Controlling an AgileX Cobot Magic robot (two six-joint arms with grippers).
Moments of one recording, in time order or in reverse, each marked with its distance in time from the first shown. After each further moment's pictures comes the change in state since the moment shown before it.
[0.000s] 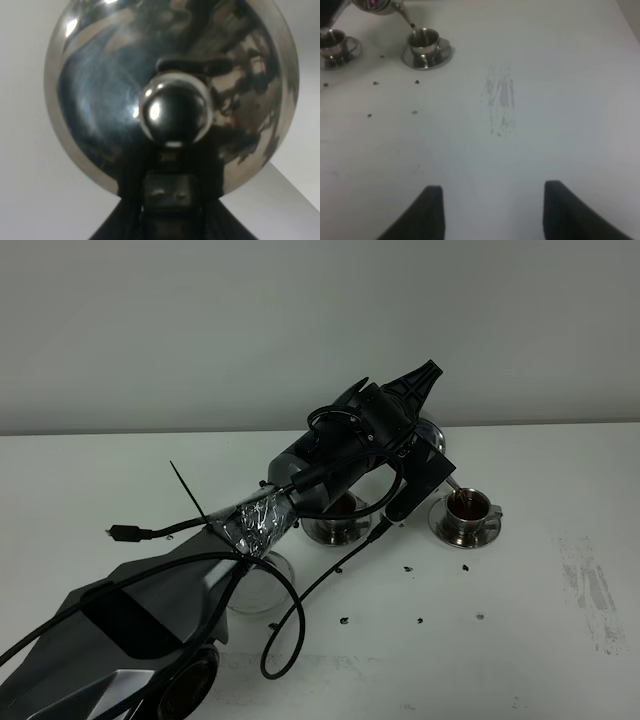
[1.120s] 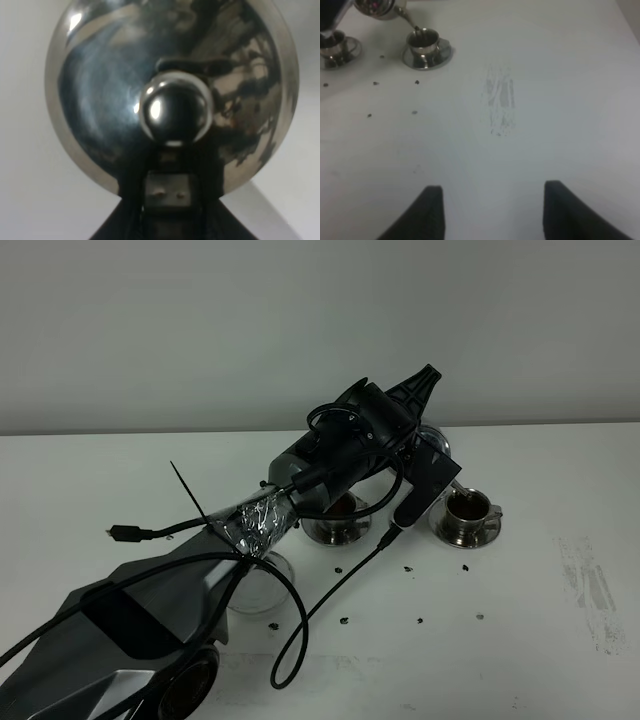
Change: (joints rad) left arm -0.002 0.000 0.000 -0.068 0.030 -0.038; right arm 0.000 0.000 0.000 0.000 0.000 0.000
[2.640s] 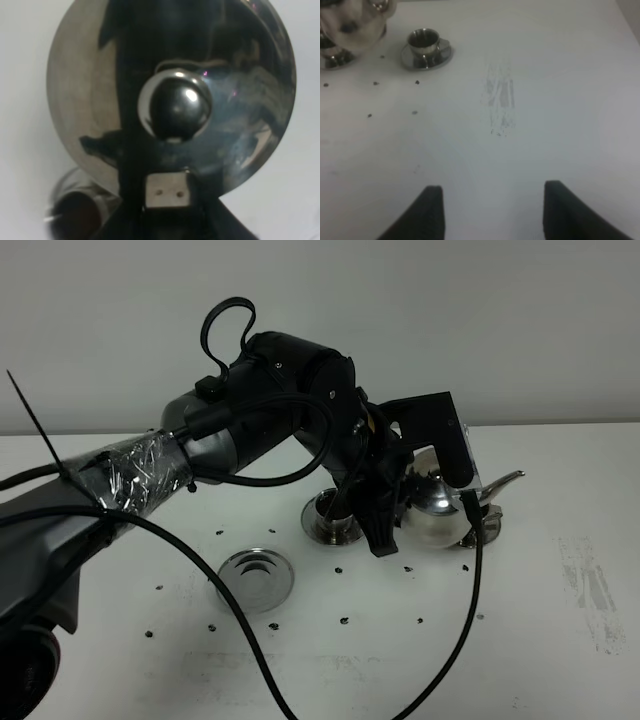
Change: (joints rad) left arm 0.017 -0.478 0.631 -0.614 0.088 -0.668; right arm 0.000 0.000 0.000 0.000 0.000 0.000
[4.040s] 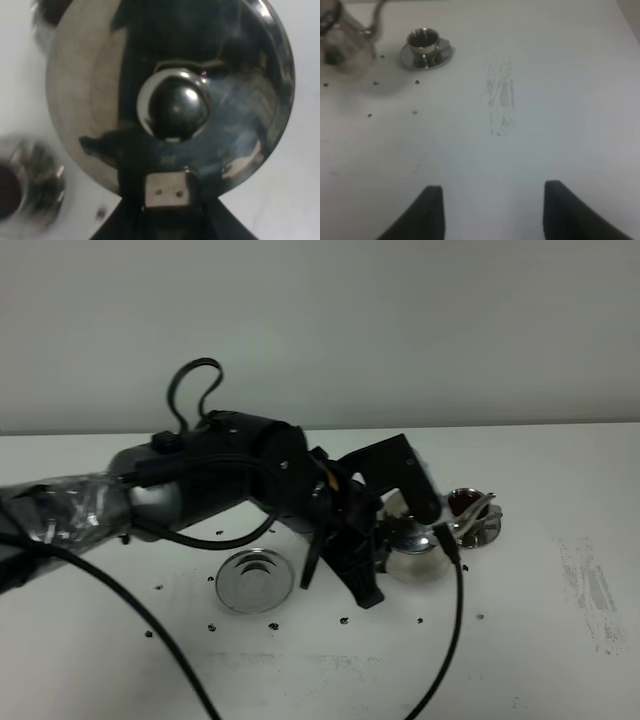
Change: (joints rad) left arm 0.030 -0.217 0.476 -0.106 -0.293 -0.070; right arm 0.000 0.000 0.000 0.000 0.000 0.000
